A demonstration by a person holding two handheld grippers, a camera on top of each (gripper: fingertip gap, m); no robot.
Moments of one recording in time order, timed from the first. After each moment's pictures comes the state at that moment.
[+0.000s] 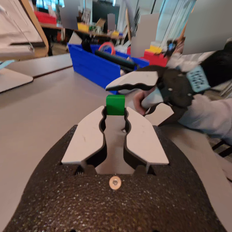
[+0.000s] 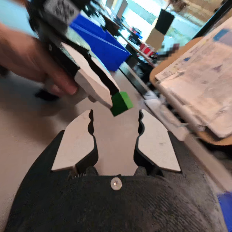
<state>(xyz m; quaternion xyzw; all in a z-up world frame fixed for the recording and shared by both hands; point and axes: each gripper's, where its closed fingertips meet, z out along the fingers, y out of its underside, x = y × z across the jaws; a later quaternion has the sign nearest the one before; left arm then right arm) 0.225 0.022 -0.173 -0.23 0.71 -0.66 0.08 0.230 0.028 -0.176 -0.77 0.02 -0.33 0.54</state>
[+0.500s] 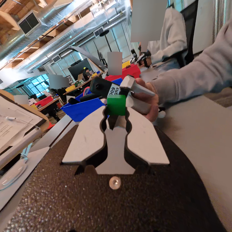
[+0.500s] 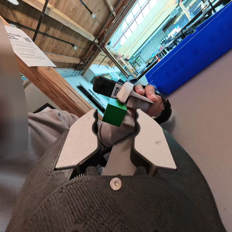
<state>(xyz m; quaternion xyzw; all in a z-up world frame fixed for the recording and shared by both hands) 0.180 0.015 -0.145 0.07 0.68 -0.69 0.23 0.169 0.035 -0.138 -0.59 0.18 0.38 0.70</state>
